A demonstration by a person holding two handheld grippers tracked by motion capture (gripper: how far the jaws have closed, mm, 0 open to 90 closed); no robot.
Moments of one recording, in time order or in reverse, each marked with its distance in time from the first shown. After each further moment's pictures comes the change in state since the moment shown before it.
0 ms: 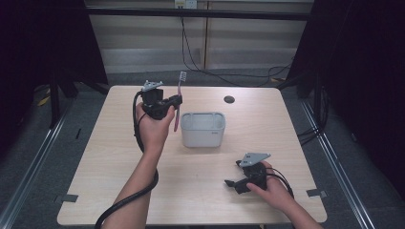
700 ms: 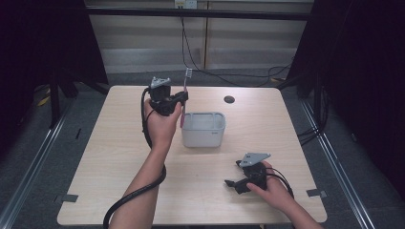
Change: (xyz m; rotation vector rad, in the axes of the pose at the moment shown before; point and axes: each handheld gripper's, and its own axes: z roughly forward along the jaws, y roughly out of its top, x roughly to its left) left arm -0.010 0.006 0.016 -0.019 -0.003 0.006; right arm 0.000 0.000 0.000 -0.001 -0.004 -0.001
